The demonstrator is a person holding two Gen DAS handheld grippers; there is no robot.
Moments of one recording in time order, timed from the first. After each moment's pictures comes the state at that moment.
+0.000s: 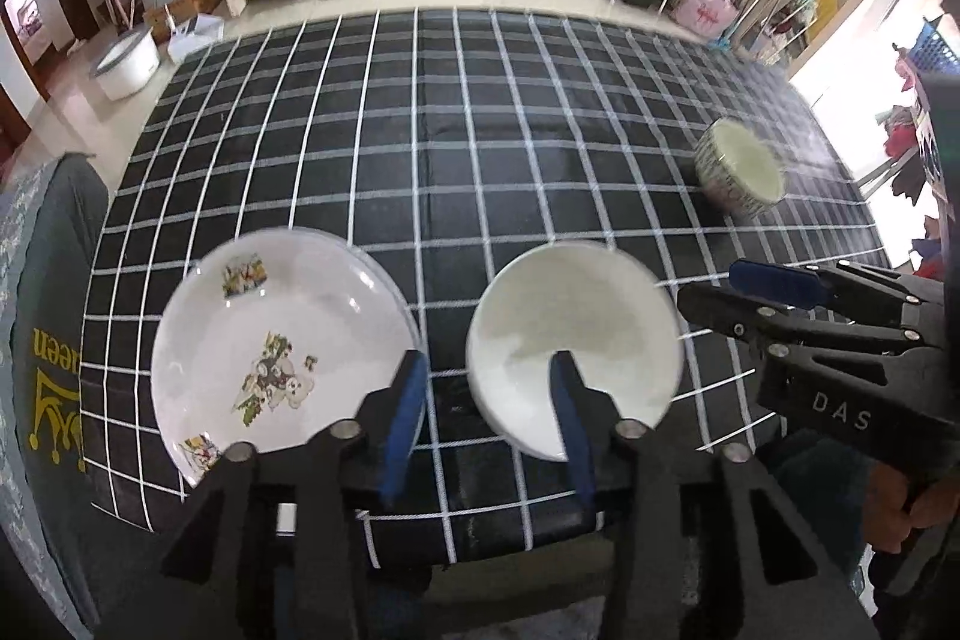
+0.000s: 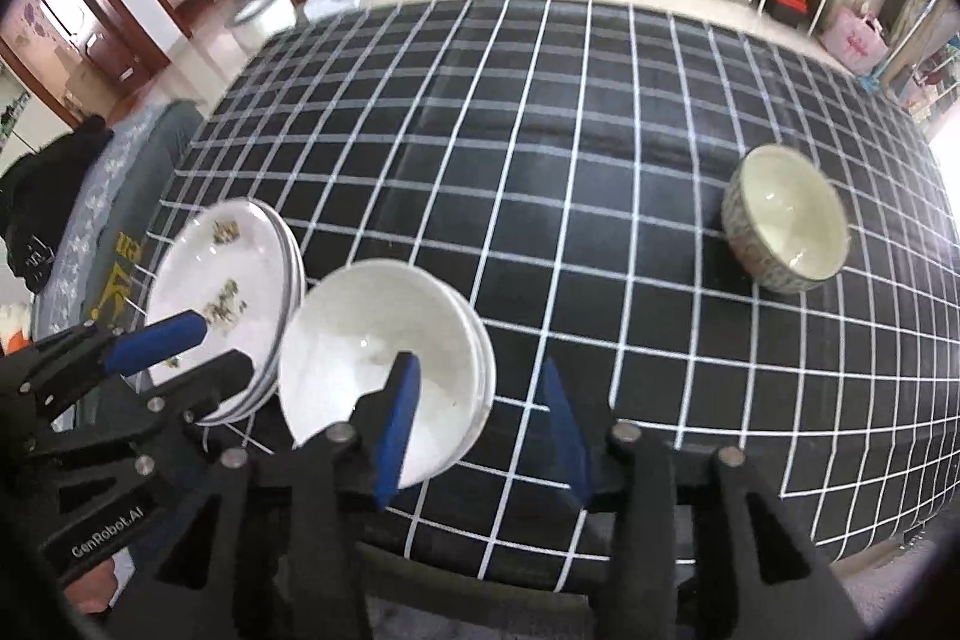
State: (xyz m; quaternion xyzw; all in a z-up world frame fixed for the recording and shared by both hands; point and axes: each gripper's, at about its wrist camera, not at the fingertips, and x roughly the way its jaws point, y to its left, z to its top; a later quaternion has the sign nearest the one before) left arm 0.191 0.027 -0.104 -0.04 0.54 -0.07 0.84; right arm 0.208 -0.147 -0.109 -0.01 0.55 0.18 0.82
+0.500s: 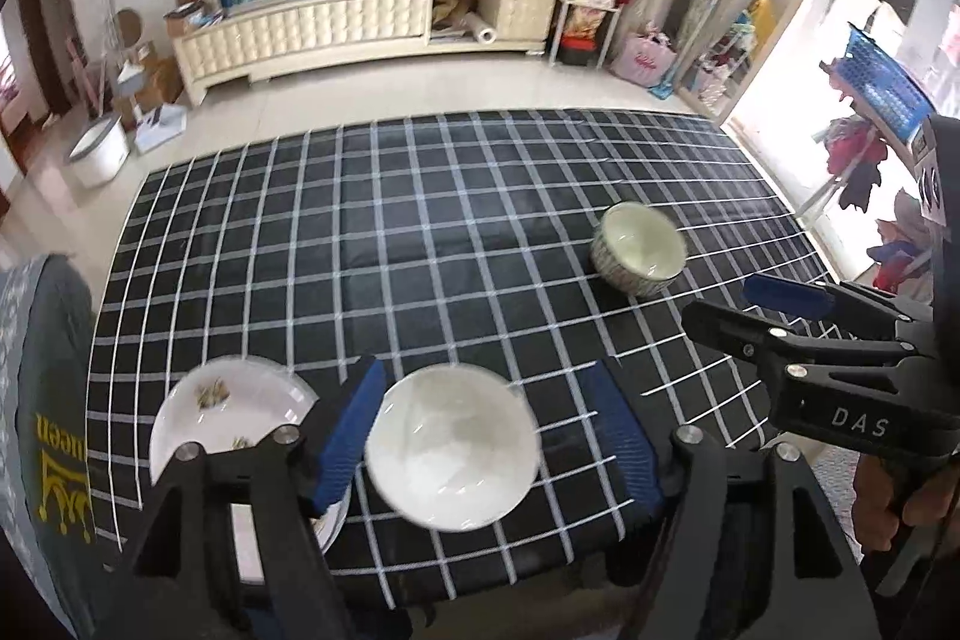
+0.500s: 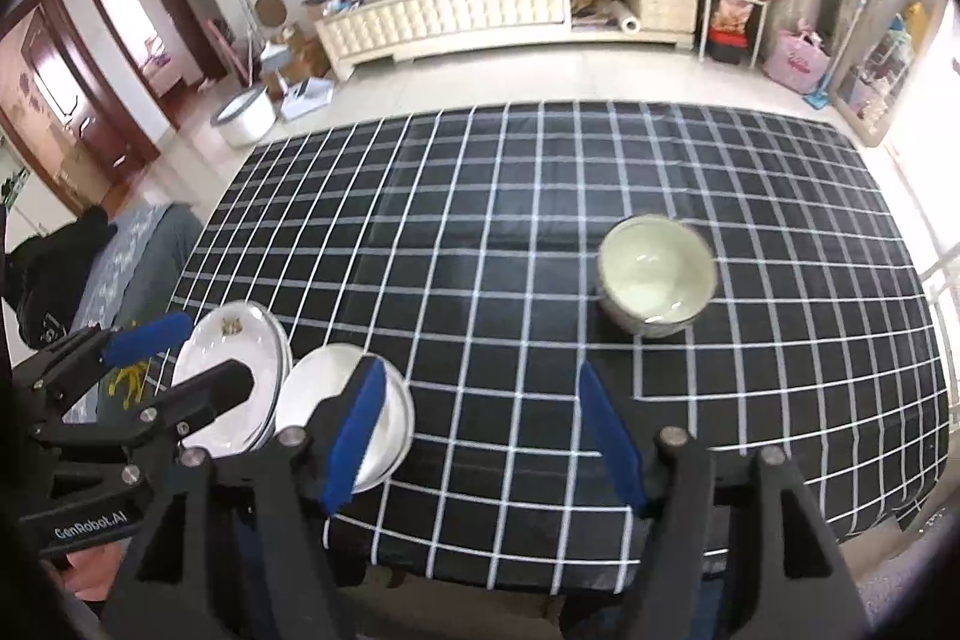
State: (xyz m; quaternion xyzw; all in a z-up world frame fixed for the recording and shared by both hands) left arm 0.206 -0.034 -0.032 -0.02 0.47 -0.12 0.88; right arm 0.198 -0.225 -0.043 0.03 0.47 0.13 0.87
